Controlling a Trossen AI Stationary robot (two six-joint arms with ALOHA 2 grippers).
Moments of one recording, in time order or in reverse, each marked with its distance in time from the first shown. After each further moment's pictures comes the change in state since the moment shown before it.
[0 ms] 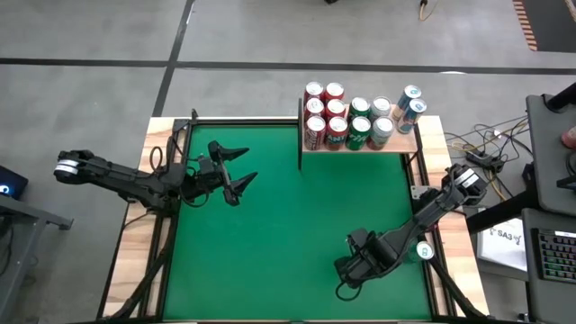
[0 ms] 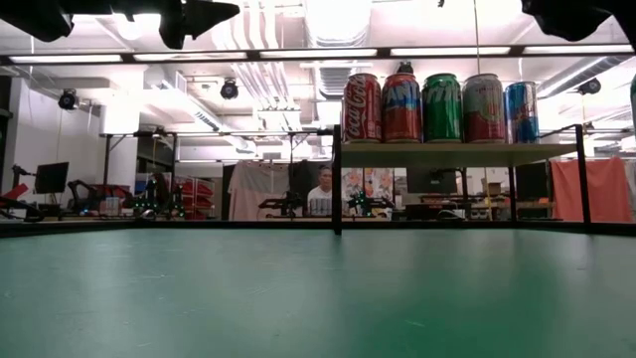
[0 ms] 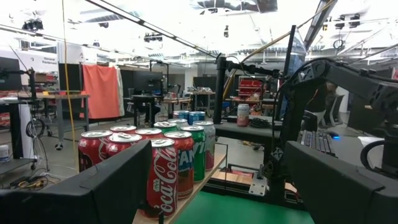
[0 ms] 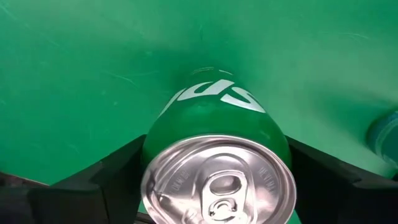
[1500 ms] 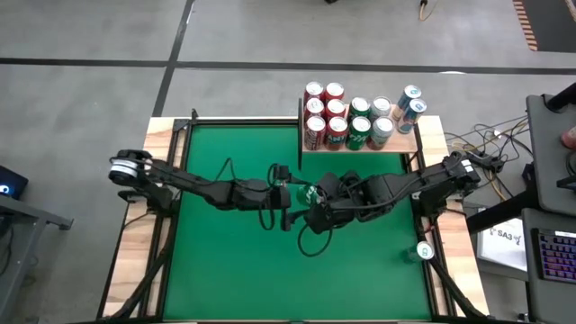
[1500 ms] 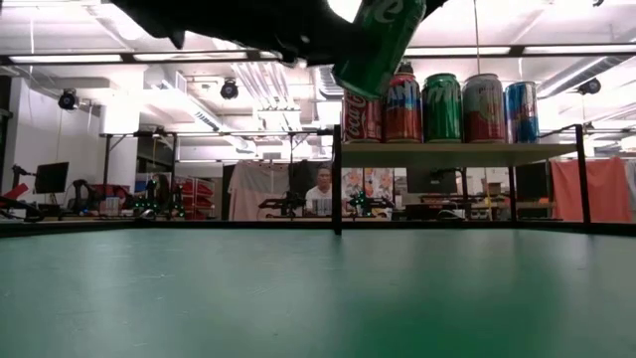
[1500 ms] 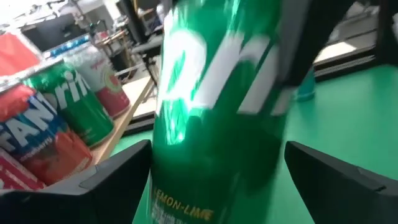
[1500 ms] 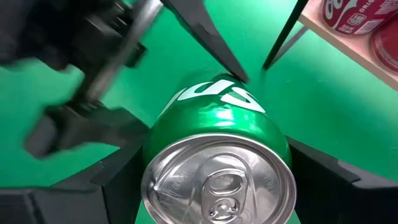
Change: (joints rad) left arm 0.000 0.693 0.464 -0.235 0.232 0.207; right arm -0.316 -0.023 0.441 -0.114 0.548 -0.846
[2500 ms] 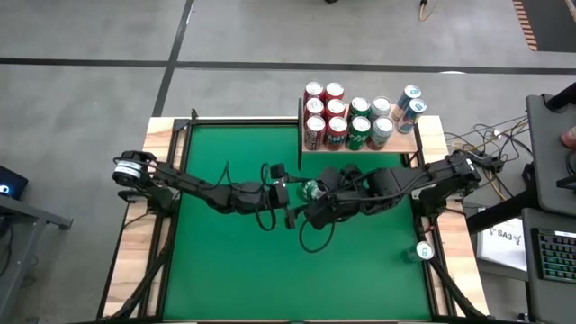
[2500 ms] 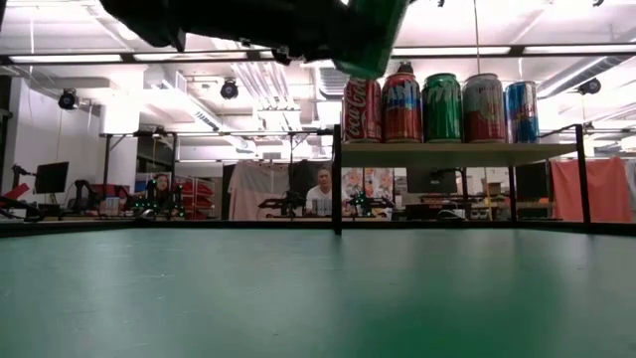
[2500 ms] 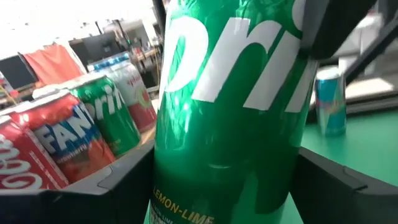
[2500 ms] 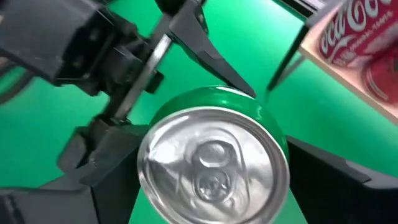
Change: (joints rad) left arm -0.013 0.039 -0.020 0.204 -0.129 -0.025; right arm -0.008 -0.009 0.074 0.000 0.003 -0.073
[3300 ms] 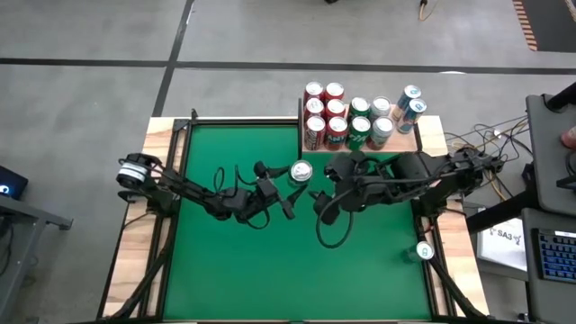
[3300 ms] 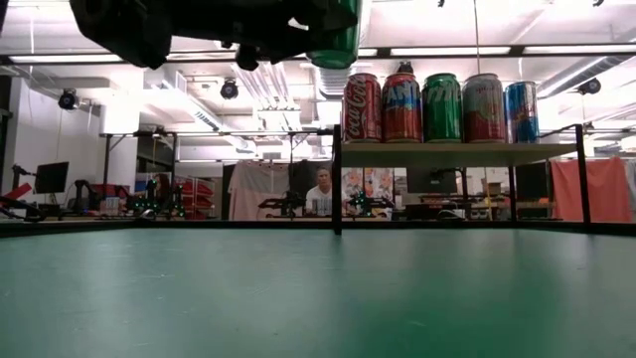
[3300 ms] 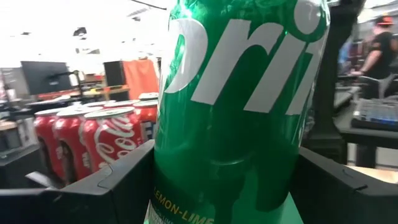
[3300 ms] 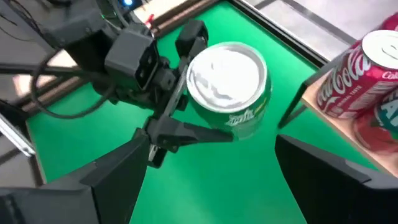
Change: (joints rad) left arm -0.057 0.042 -0.096 0.435 -0.350 -0.032; right arm 0.010 -0.001 0.256 -0.070 0.022 -0.130
